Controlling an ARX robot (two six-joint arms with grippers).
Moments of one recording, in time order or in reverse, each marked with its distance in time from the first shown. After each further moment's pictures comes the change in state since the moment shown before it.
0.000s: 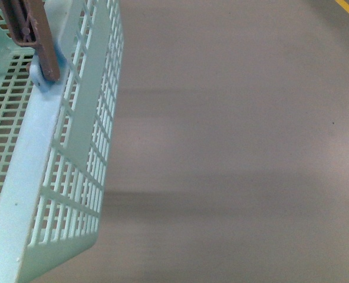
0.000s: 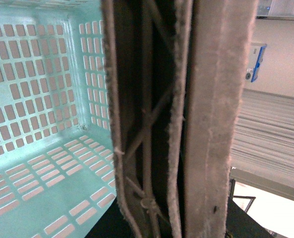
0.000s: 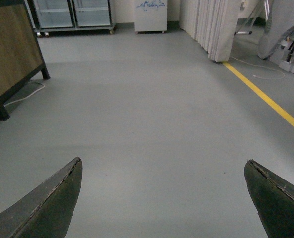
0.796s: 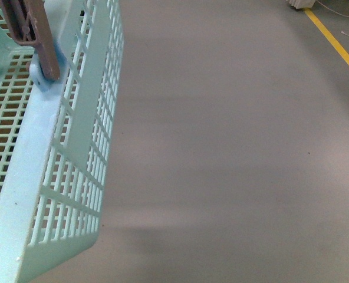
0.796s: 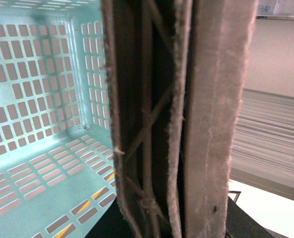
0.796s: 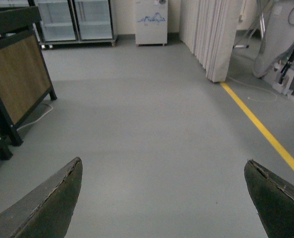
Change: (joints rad) left arm 0.000 0.000 0.000 0.000 0.000 0.000; right arm 0.000 0.000 0.000 0.000 -0.001 0.000
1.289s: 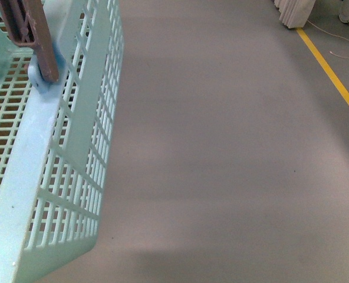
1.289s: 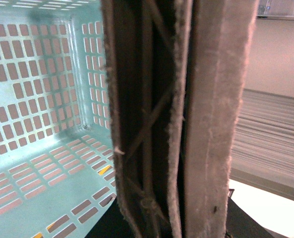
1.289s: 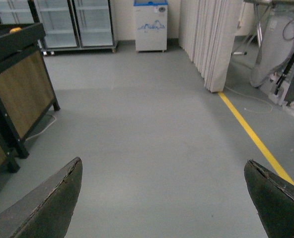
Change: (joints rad) left arm 0.000 0.000 0.000 0.000 0.000 0.000; right arm 0.000 0.000 0.000 0.000 0.000 0.000
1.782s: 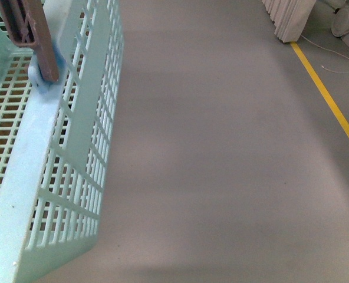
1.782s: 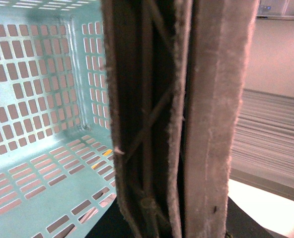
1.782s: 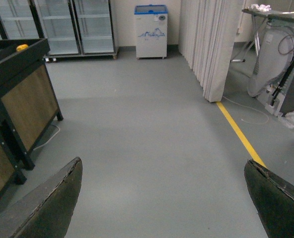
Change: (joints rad) left arm 0.000 0.000 0.000 0.000 0.000 0.000; right arm 0.000 0.000 0.000 0.000 0.000 0.000
